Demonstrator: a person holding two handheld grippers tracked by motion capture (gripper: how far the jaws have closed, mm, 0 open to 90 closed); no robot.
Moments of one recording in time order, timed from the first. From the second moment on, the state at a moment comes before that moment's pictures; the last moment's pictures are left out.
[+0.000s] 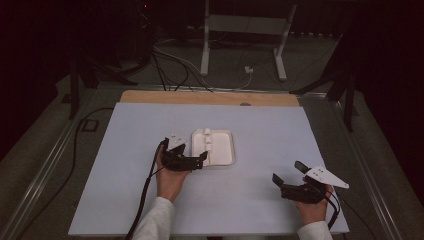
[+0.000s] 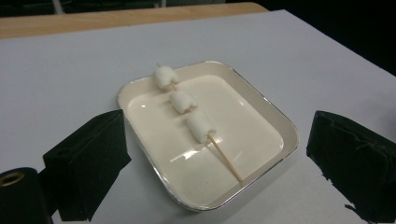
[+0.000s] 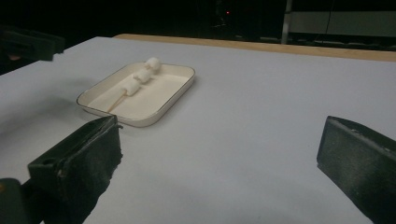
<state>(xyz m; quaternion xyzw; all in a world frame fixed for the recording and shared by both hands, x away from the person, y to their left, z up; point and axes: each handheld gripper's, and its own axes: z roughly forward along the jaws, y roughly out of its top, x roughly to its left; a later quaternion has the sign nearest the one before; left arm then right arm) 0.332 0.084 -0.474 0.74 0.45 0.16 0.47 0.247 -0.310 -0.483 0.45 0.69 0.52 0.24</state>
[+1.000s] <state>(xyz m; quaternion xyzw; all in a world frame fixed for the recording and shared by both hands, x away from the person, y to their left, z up) 0.359 0.039 -0.511 0.79 0.47 0.13 0.38 0.247 -0.313 -0.483 0.45 0.68 0.52 0.24</state>
